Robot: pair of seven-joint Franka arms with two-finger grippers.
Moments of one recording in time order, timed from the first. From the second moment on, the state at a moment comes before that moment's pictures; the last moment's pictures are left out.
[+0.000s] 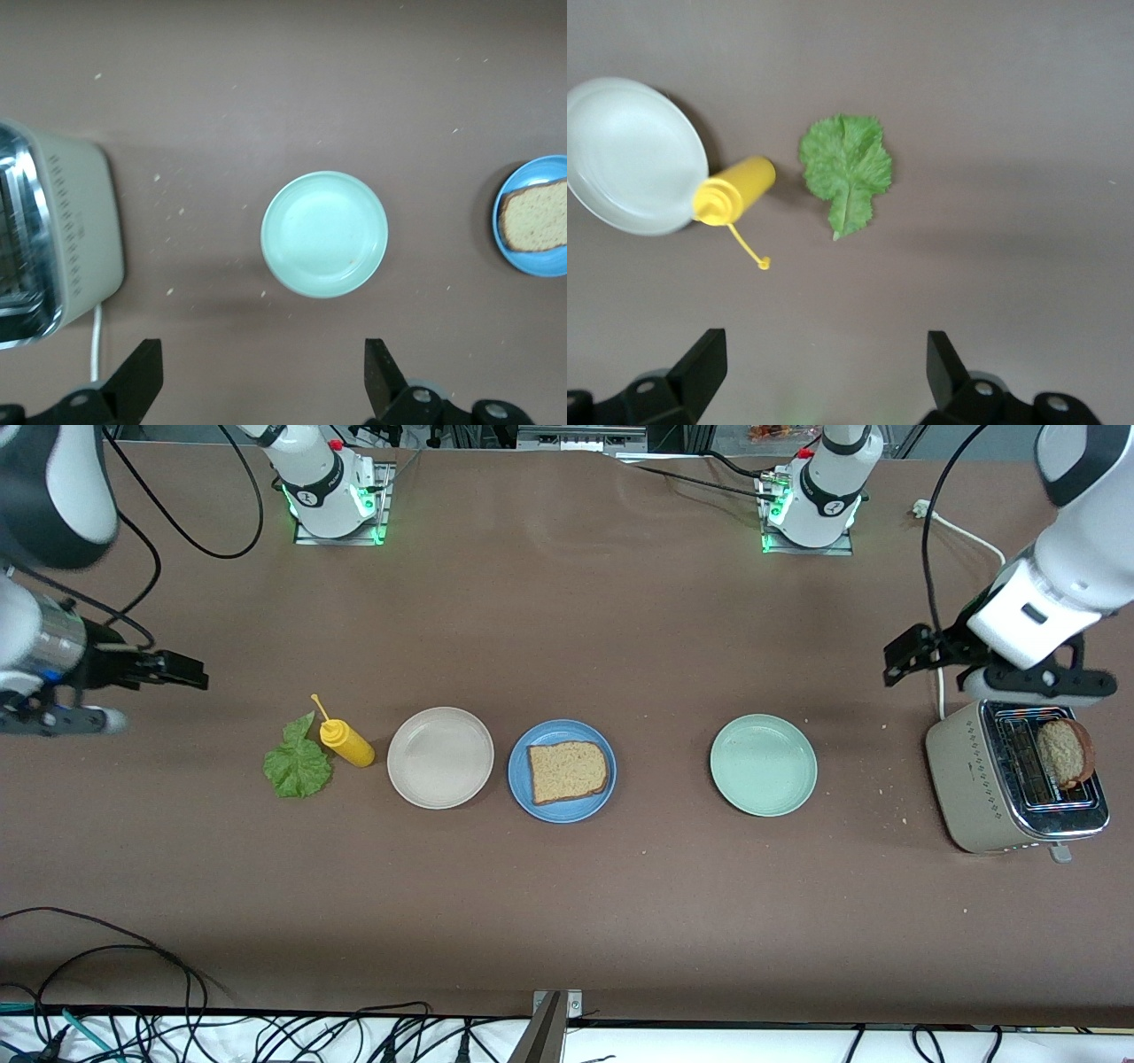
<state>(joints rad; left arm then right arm) -0.07 0.01 -0.04 -1.68 -0.04 1.72 -0.09 0.01 0.20 -0.01 -1.60 0.02 1.60 -0.06</state>
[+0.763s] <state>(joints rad) 0.01 -0.07 -0.02 -1.66 0.04 1.57 -0.09 0.01 0.63 0.00 -1.61 0.06 1.86 -0.26</state>
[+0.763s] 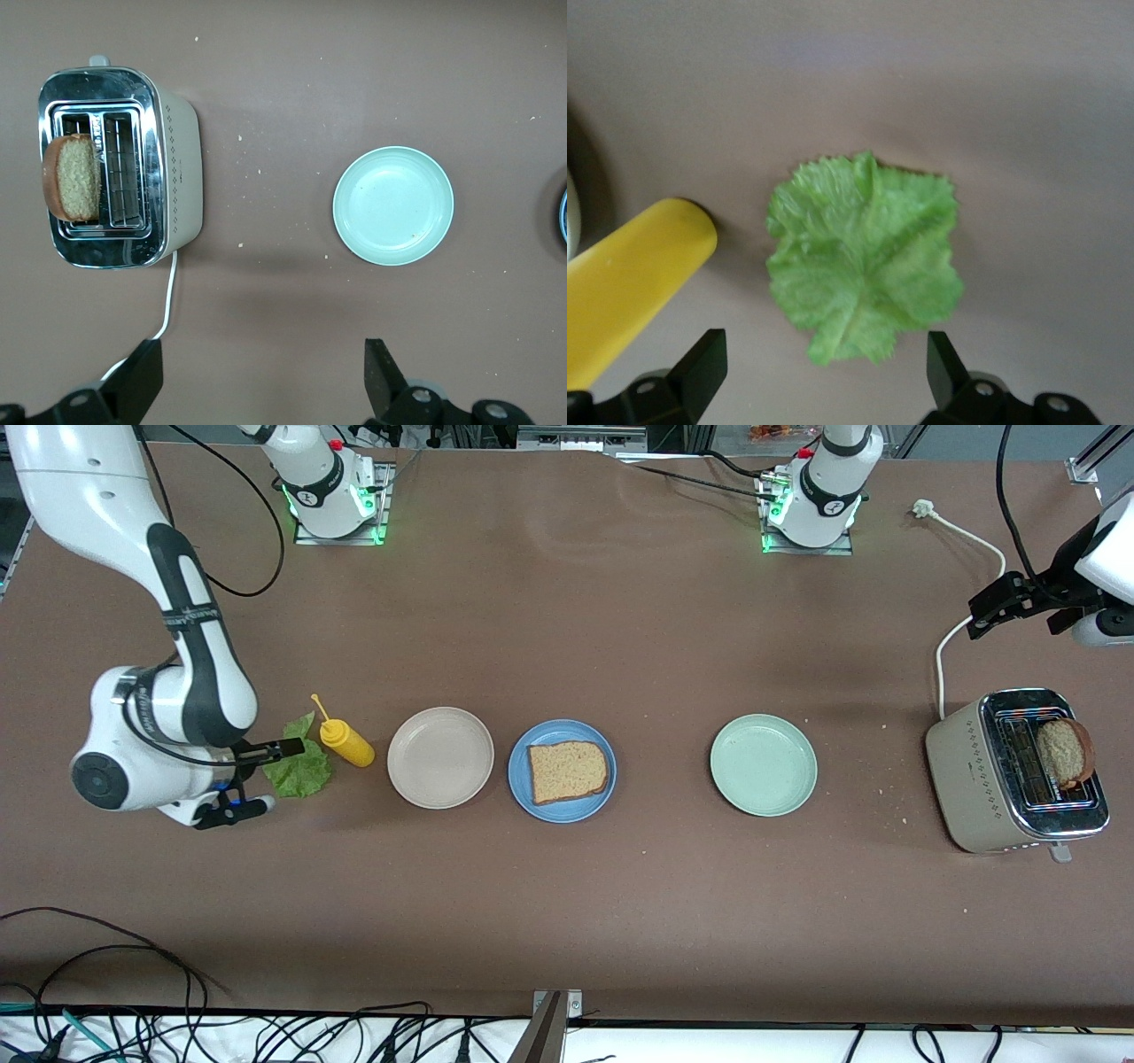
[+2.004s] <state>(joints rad) 0.02 -0.06 -0.02 -1.65 0.04 1.57 -0.09 0.03 0.72 -0.01 -1.65 -0.07 1.96 -0.37</state>
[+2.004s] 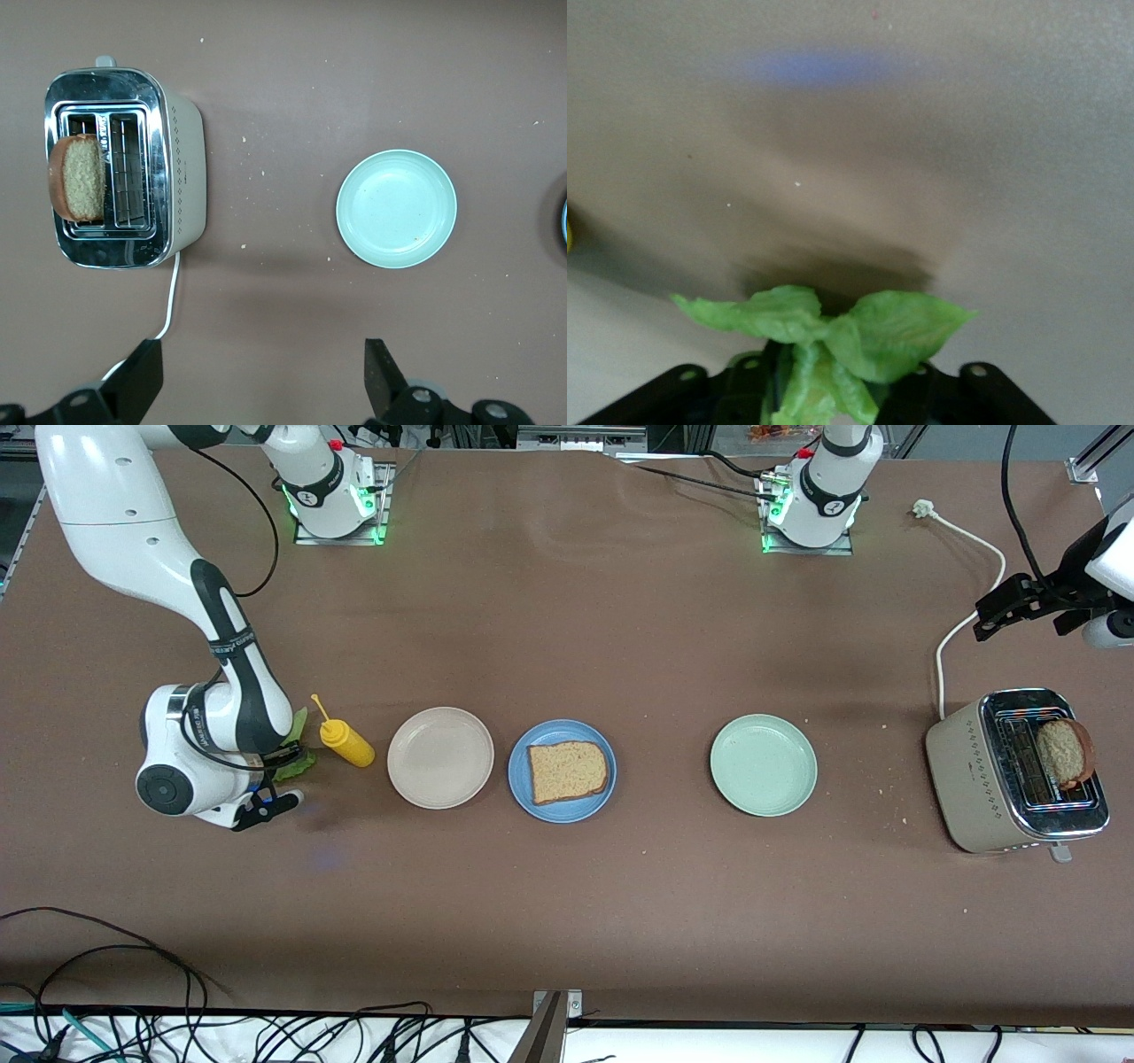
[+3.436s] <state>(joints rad) 0.03 -0.06 -0.02 -1.65 0.04 1.57 -0.09 0.23 0.67 0.12 -1.15 -0.02 1.42 0.06</state>
